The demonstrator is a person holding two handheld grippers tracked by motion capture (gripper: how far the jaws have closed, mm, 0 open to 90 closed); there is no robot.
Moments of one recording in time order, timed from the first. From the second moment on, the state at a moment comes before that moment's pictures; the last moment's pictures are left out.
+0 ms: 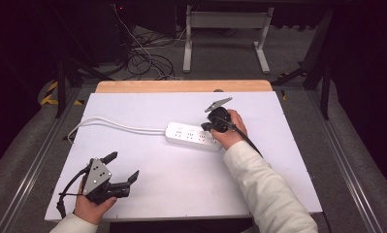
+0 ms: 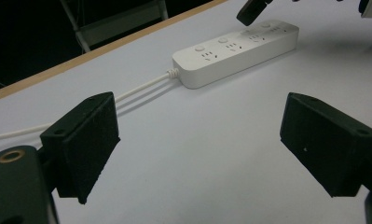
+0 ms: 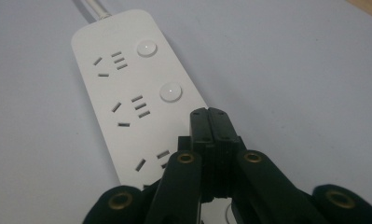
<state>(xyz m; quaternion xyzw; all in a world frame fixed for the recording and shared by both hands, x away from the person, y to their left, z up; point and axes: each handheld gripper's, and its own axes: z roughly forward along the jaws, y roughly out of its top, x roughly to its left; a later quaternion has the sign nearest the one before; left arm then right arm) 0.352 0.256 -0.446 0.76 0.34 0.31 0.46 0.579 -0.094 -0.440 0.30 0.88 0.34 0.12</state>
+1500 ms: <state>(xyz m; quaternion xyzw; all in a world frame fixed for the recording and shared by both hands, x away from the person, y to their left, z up) 0.351 0.256 -0.446 0.76 0.34 0.32 0.46 0.581 -0.087 -0.447 0.32 0.88 0.32 0.11</state>
